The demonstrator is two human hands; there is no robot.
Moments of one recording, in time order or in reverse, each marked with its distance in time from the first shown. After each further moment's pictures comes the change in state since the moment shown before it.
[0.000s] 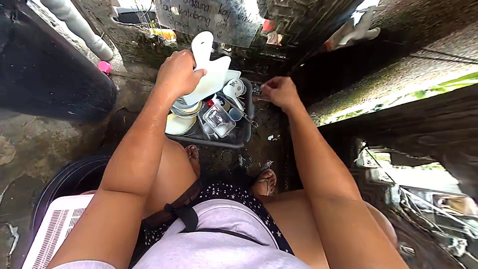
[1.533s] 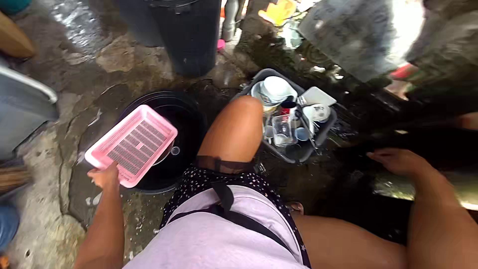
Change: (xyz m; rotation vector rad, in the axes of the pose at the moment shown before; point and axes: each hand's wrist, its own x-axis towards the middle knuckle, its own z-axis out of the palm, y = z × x) left_hand -0.635 -0.252 0.224 -0.406 0.802 -1.935; right_hand -0.043 0.091 -0.071 -0.686 -0.375 -0.186
